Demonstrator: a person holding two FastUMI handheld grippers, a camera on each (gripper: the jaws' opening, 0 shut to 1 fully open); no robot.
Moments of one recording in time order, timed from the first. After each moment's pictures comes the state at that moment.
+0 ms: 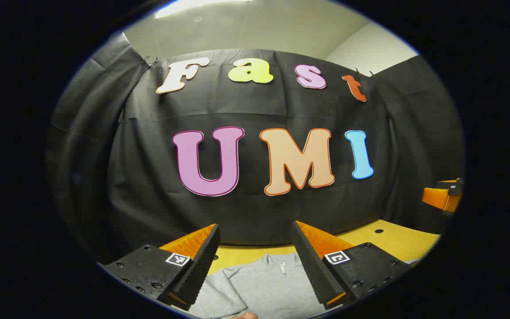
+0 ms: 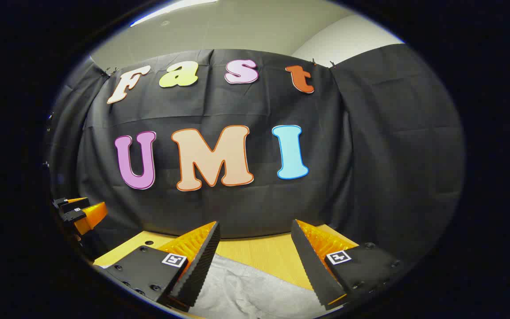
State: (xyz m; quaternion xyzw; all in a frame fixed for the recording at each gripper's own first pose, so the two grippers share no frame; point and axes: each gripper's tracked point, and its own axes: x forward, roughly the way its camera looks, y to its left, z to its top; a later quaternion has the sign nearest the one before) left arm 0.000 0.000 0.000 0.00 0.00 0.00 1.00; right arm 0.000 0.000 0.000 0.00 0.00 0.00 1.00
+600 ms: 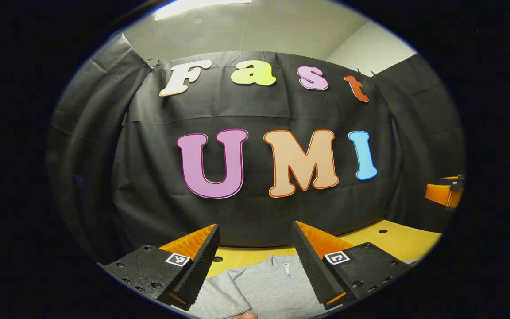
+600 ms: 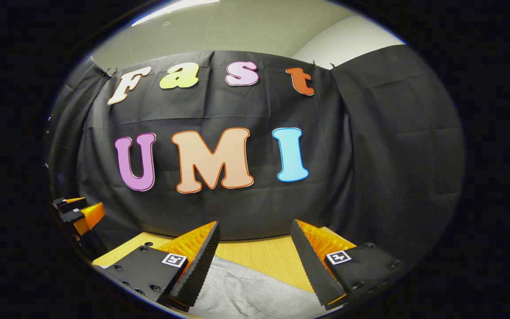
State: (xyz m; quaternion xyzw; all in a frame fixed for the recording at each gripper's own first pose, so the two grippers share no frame) left arm -0.002 0.011 -0.001 0.00 0.00 0.01 1.00; right arm 0.003 0.001 0.003 0.00 -0.01 0.00 1.00
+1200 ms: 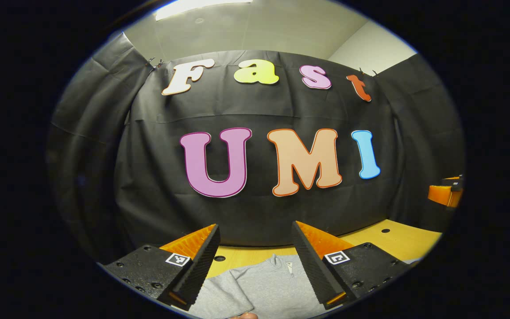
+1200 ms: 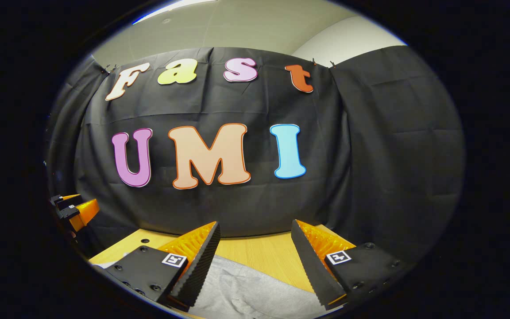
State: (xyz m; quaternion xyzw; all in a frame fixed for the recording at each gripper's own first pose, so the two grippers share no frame) left arm -0.001 0.016 -0.005 0.01 0.00 0.02 1.00; right arm 0.006 -0.008 -0.003 -0.01 0.01 -0.01 1.00
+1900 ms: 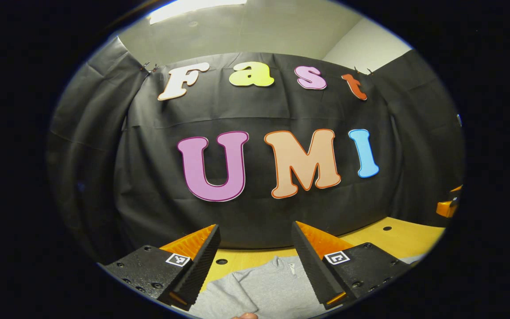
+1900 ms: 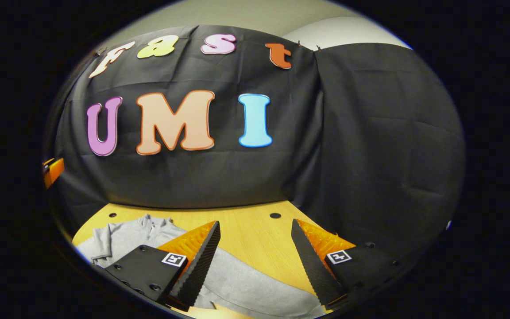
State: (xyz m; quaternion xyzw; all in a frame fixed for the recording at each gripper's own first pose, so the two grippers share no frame) left arm 0.001 0.013 0.001 0.03 -0.01 0.01 1.00; right arm -0.009 -0.113 -0.082 -0.04 0.11 -0.10 0.99
